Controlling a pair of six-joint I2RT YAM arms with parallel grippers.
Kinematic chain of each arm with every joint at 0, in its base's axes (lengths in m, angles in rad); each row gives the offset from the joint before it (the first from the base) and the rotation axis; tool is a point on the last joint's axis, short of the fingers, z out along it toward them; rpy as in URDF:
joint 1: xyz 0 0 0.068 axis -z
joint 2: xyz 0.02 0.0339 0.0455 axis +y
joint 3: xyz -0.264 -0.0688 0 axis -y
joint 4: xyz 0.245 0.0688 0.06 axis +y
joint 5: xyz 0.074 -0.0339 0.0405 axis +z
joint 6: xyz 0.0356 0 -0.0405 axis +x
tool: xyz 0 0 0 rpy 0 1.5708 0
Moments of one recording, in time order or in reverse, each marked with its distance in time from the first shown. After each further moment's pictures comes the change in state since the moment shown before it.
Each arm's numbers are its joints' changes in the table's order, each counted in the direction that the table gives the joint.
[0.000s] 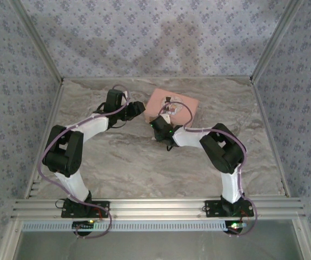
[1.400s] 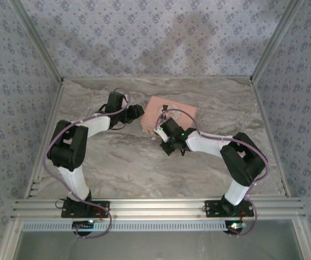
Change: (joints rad) left arm -0.019 0.087 0.004 -0.007 -0.002 0.018; right arm 0.024 -0.253 -0.167 0.160 0.323 -0.592
